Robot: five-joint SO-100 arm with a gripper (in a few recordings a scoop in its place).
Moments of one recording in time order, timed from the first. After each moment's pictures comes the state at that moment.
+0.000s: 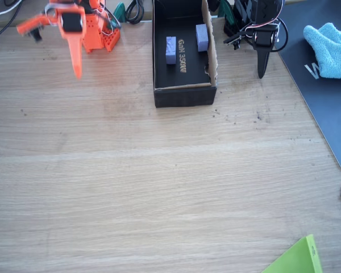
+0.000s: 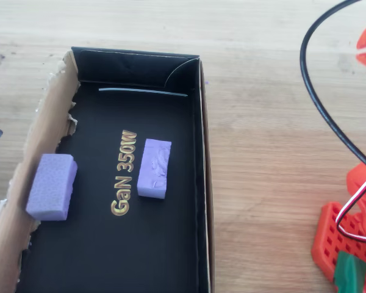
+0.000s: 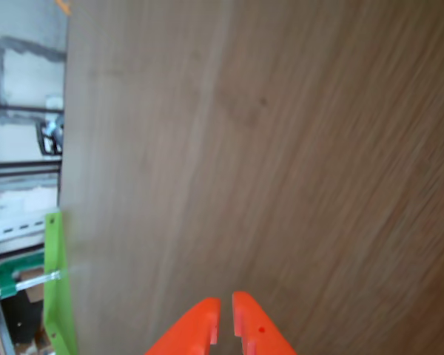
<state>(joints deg) 88.4 174.1 155.6 66.6 15.7</state>
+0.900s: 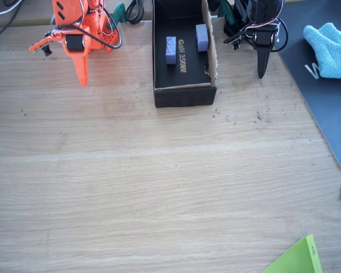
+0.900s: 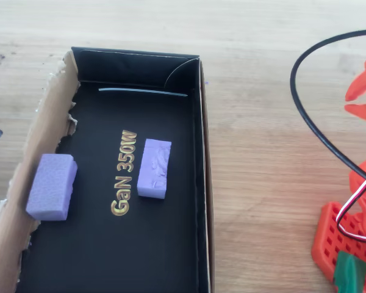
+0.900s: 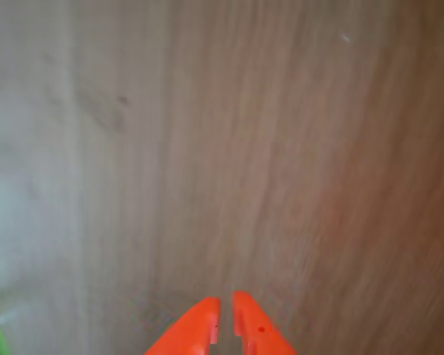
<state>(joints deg) 91.1 173.6 163.2 71.9 10.8</state>
